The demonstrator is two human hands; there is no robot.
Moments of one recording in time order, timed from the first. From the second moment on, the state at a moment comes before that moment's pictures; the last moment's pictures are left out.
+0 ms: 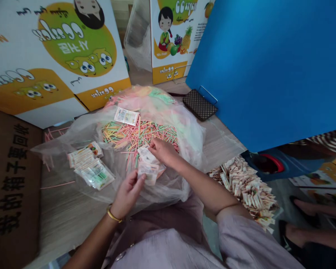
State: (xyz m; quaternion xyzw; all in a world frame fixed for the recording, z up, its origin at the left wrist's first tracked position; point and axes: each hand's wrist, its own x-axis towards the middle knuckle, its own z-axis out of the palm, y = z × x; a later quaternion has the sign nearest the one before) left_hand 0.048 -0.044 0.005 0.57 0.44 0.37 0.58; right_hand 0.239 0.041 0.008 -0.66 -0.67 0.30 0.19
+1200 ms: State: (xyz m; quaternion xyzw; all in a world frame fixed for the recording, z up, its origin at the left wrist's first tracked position) left_hand 0.050 -0.016 -0.004 0.41 0.52 0.37 0.65; right_hand 0.290 0.086 0.046 -0.67 -0.71 0.15 -0.13
